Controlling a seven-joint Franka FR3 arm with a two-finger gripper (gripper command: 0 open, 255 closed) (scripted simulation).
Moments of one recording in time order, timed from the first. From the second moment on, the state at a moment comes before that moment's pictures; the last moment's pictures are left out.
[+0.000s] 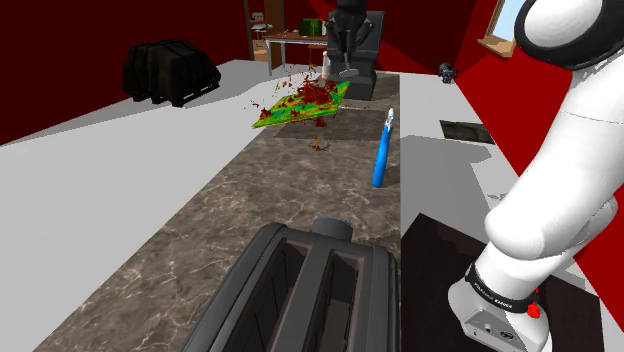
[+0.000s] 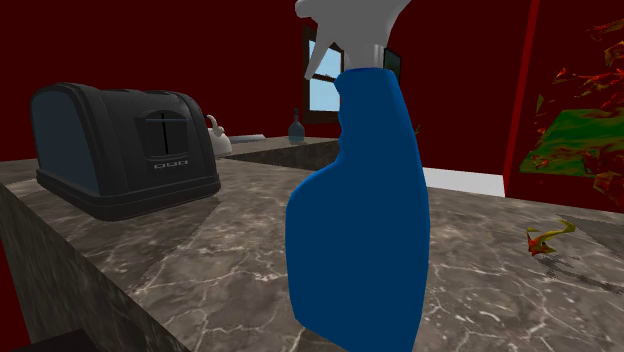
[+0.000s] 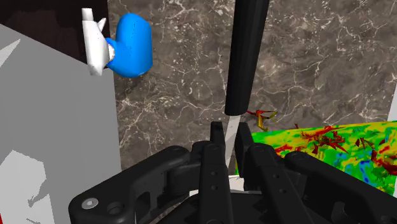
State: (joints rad) arm -0.47 0.11 0.29 -1.27 0.02 1.33 0.98
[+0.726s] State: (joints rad) arm -0.58 0.20 0.21 -1.16 0.00 1.32 0.78
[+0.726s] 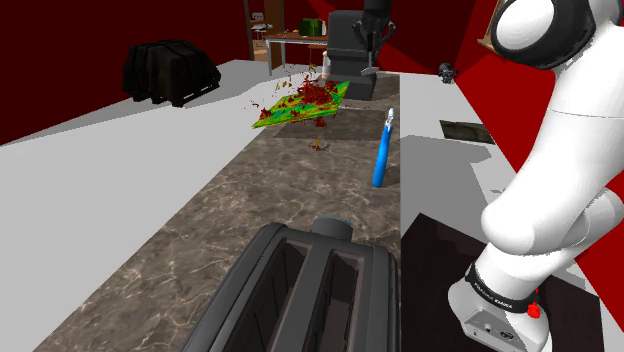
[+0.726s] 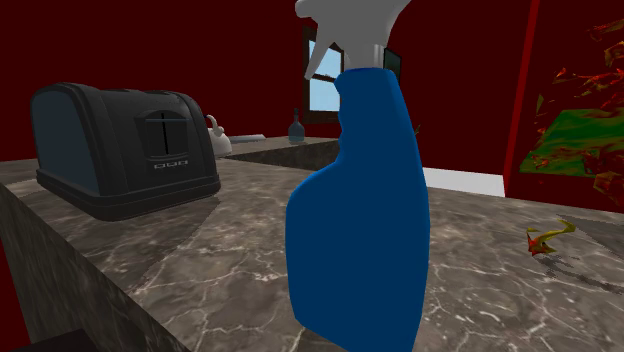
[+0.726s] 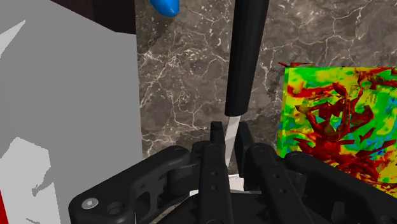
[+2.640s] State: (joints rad) arm -0.60 0.09 0.20 -1.71 0.03 1.75 0.75
